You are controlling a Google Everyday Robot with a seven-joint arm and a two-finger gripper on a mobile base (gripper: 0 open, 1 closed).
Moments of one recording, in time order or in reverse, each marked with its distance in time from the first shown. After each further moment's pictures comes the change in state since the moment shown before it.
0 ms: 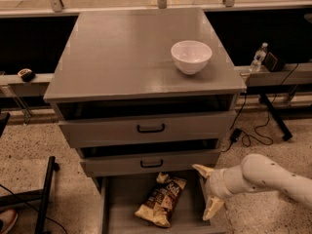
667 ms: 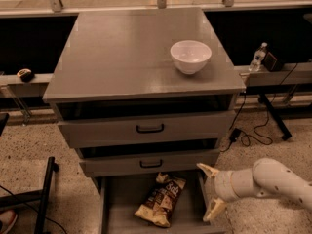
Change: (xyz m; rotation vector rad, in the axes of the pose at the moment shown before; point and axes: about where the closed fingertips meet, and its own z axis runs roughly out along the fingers) arm -0.014 0.003 -0.023 0.064 -0.069 0.060
